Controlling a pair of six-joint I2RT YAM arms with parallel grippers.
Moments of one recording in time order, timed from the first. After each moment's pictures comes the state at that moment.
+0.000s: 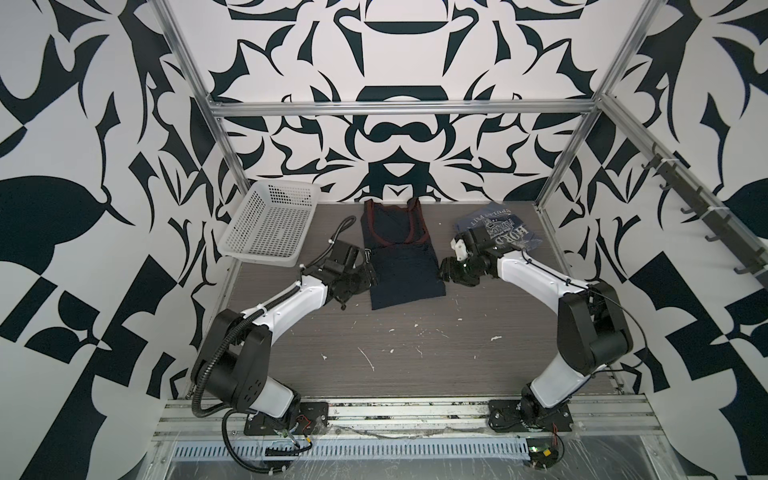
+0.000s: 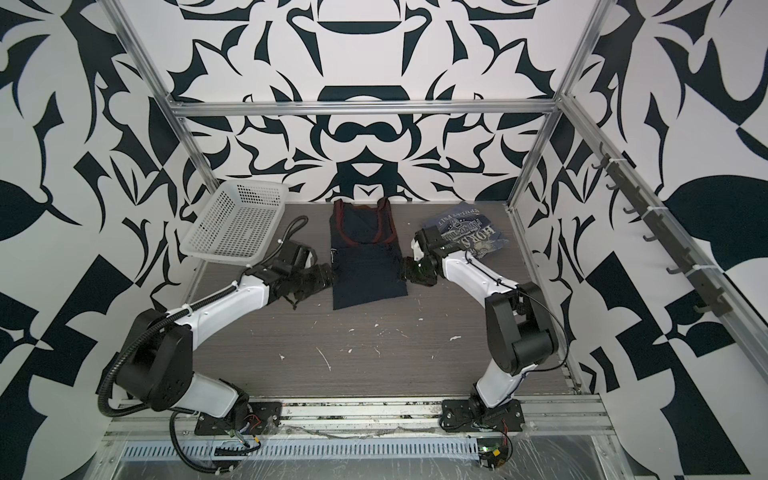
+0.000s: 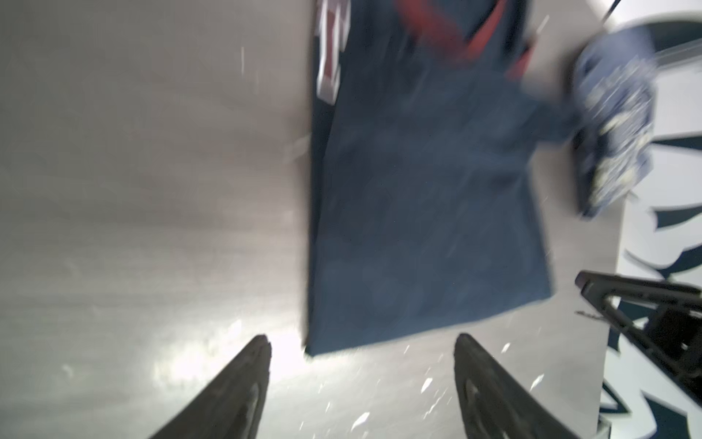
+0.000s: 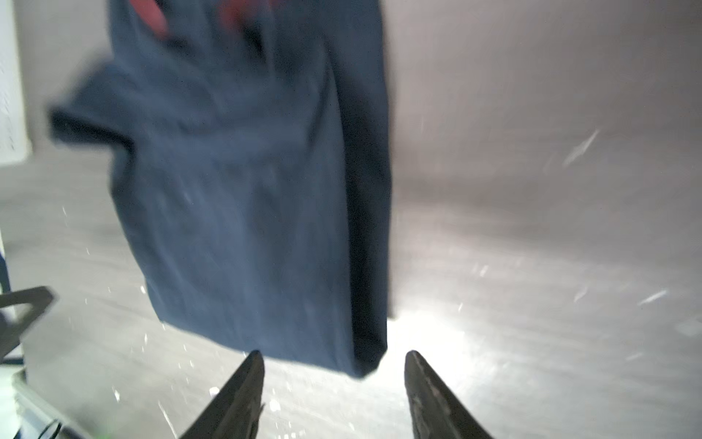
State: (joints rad) left arm -0.50 1.49 0.88 -0.35 0.19 -0.80; right arm 0.34 1.66 1.10 -0.55 -0.32 0.47
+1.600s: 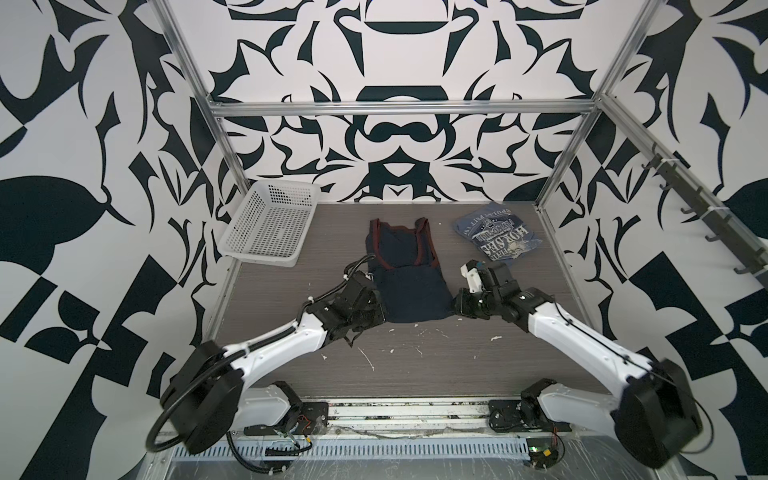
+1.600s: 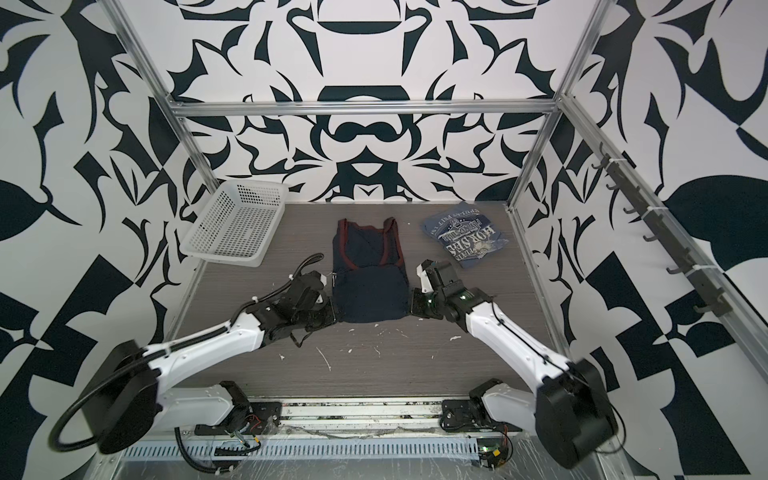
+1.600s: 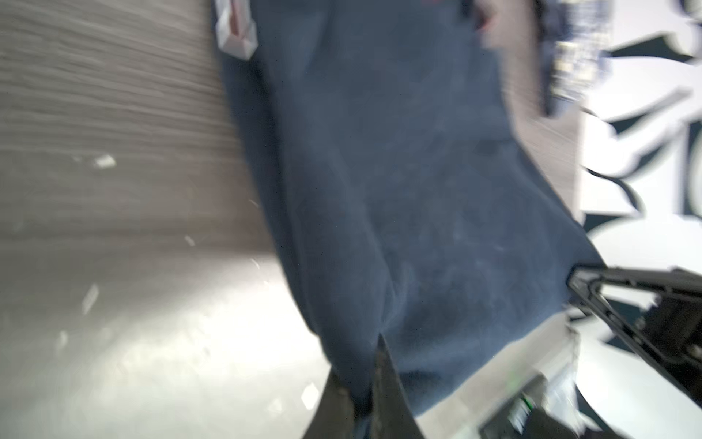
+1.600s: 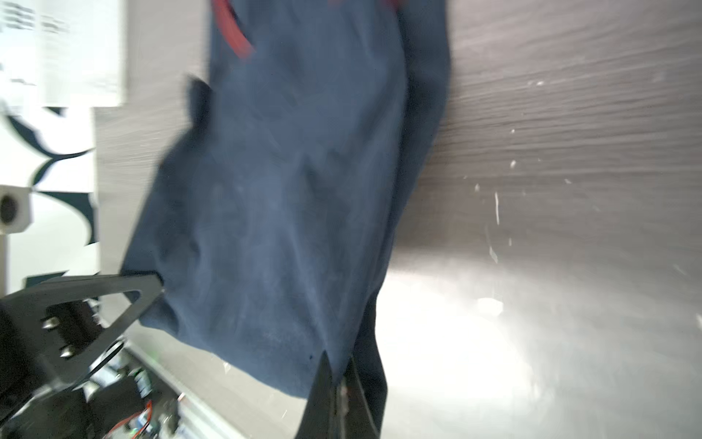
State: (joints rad) left arm -0.80 1.20 0.69 -0.26 0.10 -0.97; right arm 0.45 1.10 0.75 -0.55 -0.33 0.62
